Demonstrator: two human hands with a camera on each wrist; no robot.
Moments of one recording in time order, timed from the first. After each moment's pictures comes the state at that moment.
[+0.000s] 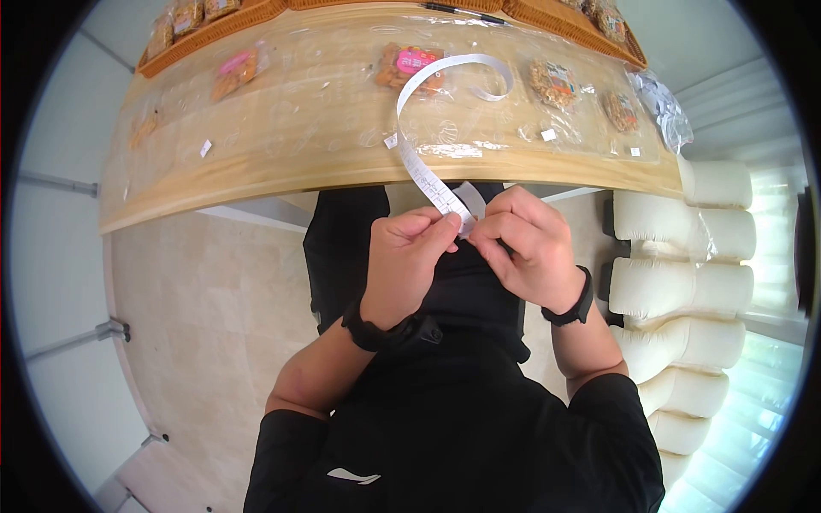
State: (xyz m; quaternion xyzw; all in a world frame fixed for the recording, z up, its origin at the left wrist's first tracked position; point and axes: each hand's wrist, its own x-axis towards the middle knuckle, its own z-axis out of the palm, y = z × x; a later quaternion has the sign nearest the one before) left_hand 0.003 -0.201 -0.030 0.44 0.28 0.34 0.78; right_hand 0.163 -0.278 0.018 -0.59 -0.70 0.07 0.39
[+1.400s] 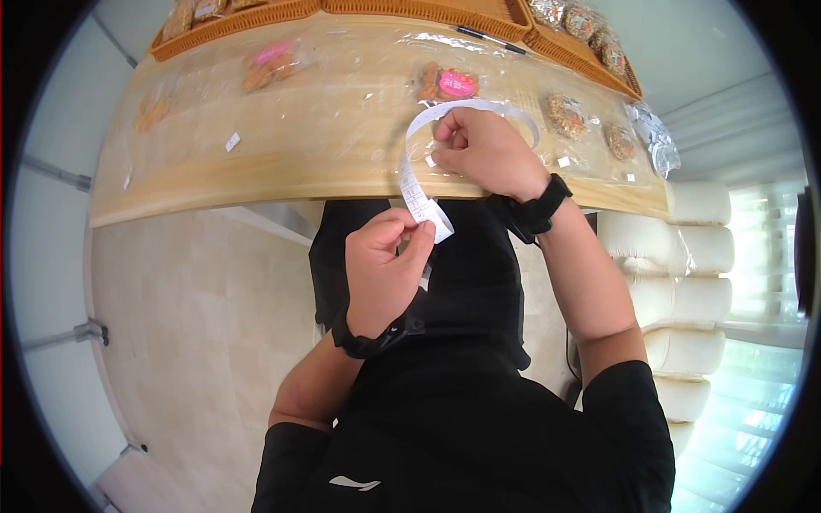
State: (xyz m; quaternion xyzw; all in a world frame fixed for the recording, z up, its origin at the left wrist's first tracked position) left_hand -0.042 -0.170 -0.037 0.55 0.30 0.45 0.64; right_hand 0.160 -0.140 0.020 -0.73 -0.57 0.28 0.25
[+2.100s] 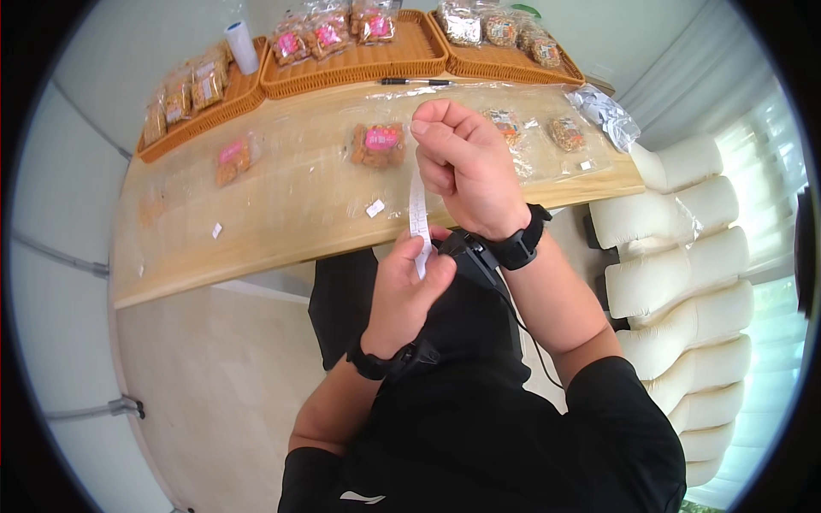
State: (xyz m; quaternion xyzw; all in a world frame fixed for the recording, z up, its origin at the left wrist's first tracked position) left_hand 0.008 -0.190 -0.010 0.45 0.15 0.31 0.82; right_hand 0.159 -0.179 0.078 -0.42 -0.35 0.45 0.71
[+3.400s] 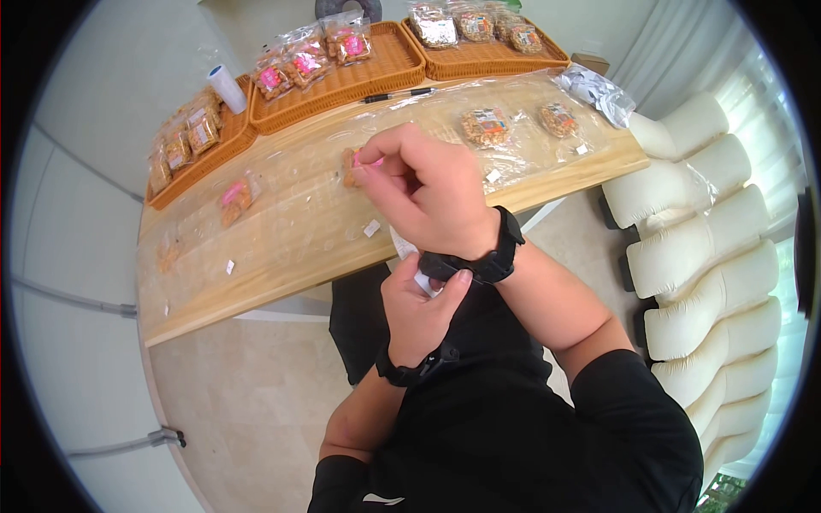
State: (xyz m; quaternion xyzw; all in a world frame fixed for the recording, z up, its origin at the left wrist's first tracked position) left_hand 0.020 -0.202 -0.010 0.58 0.20 0.38 0.69; right_hand 0.143 -0.179 0.077 -0.53 -0.60 -0.09 0.60
